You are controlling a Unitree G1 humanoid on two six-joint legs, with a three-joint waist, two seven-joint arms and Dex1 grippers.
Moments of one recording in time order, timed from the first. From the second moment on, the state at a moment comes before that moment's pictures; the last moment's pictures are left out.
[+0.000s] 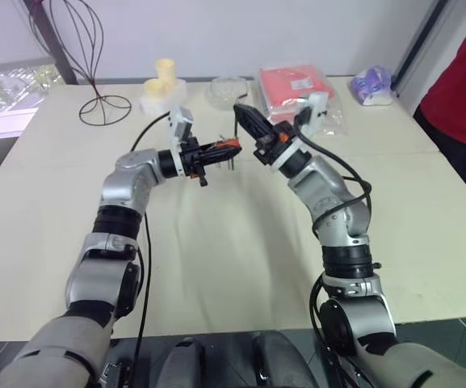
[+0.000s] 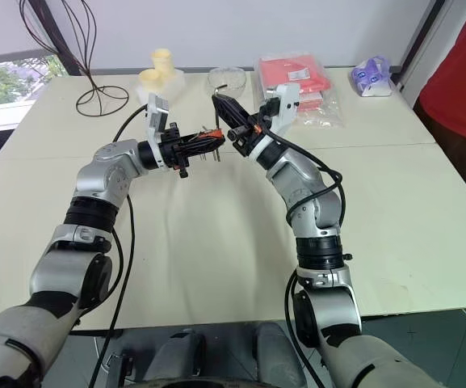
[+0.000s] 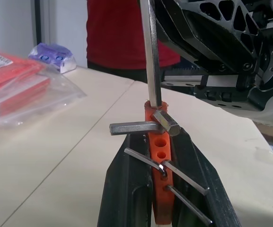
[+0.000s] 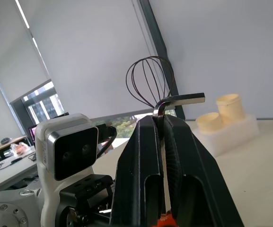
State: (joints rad) left arm -0.96 0.32 0.04 0.64 -0.41 0.28 -1.21; right arm -0.74 -0.06 -0.09 0.05 0.56 0.42 0.51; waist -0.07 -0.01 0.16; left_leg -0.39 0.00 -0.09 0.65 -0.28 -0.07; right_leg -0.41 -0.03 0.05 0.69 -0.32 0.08
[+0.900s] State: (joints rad) left arm -0.84 0.41 0.01 0.48 -0.38 0.28 -1.24; right arm -0.38 -0.44 -0.08 -0.39 0.77 0.78 0.64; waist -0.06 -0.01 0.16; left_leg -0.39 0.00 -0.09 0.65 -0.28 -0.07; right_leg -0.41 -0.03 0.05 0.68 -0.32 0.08
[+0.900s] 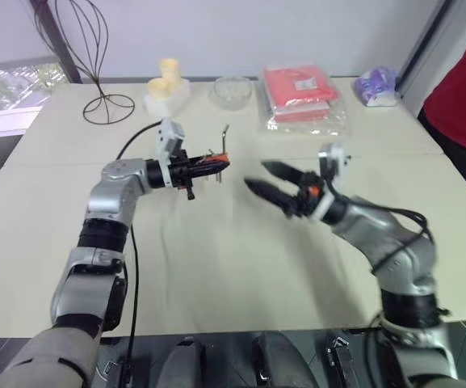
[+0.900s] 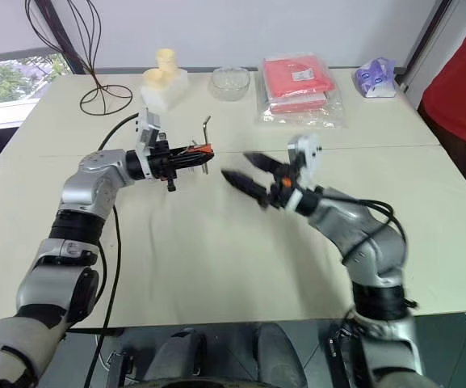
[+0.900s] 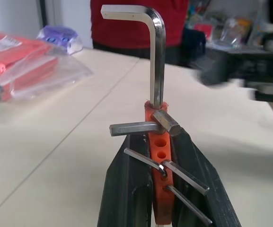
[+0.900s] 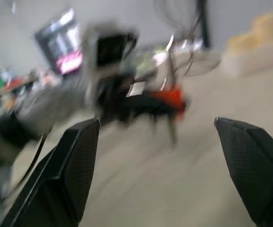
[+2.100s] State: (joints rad) left arm -0.70 0.38 -0.05 0.22 -0.44 0.41 -1.13; right arm -0.58 -0.20 0.02 -0.17 0.62 0.64 0.53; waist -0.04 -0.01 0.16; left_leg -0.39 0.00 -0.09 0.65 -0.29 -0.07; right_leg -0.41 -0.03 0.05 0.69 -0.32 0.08
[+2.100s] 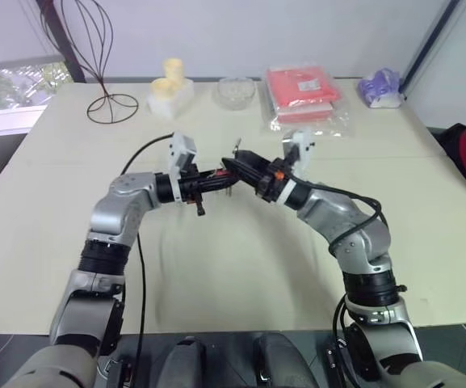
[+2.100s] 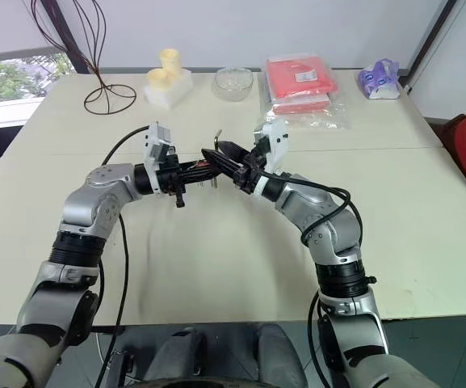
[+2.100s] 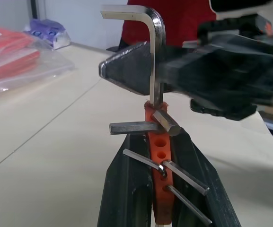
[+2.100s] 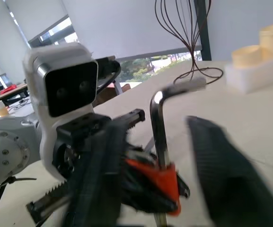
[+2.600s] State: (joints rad) left arm -0.68 0.38 -0.05 0.22 -0.43 0.41 -1.12; right arm -0.58 -0.22 0.04 -0.15 0.56 0.64 0.54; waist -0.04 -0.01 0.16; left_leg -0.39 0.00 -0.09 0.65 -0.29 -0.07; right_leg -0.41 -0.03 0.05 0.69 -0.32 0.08
